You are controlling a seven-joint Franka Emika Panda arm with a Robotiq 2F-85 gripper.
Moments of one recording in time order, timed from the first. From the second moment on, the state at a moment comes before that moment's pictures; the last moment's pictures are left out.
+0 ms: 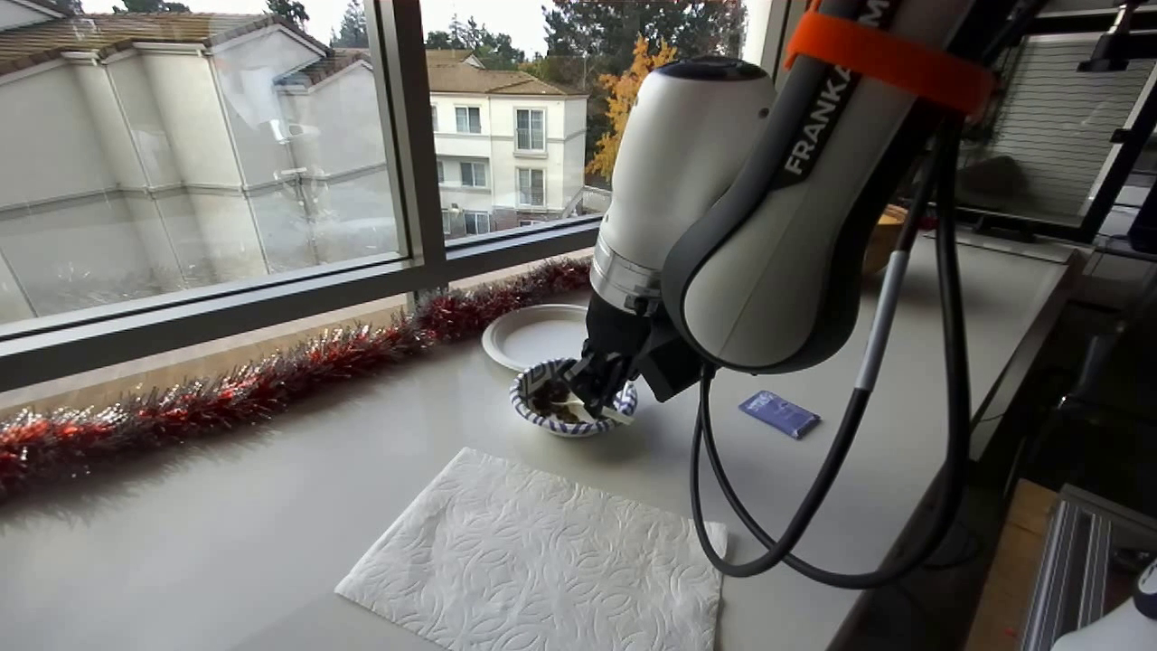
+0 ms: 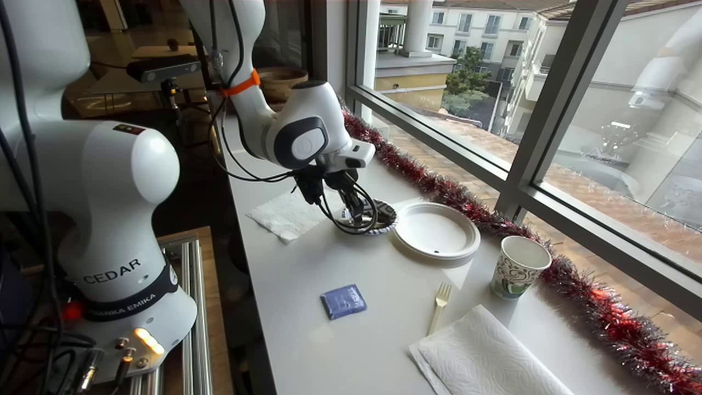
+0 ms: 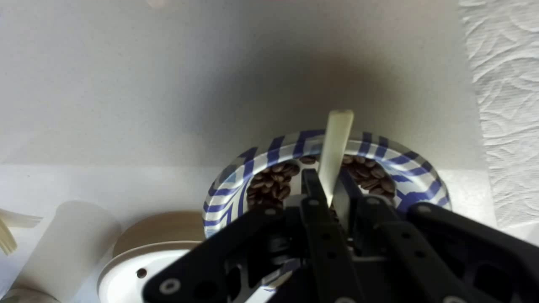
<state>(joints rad) 1.20 0.23 -0.93 -2.72 -0.02 3.15 0.37</state>
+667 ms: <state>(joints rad) 1.09 0.28 -0.81 -2.73 -0.02 3.34 0.37</state>
